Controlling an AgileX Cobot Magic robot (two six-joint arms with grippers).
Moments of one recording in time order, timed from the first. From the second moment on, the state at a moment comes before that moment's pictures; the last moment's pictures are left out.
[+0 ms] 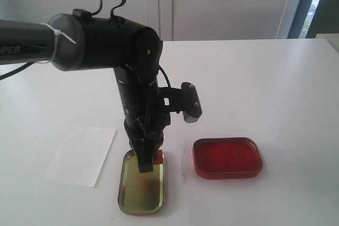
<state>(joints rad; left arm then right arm) -0.82 1.95 -1.50 -0.08 1.10 0.76 -0.13 0.01 0.00 0.00 0.35 0.20</state>
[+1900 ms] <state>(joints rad) -0.96 2.29 -2.12 -0.16 1.29 0.78 -0.13 0.01 0.00 0.00 0.35 0.20</state>
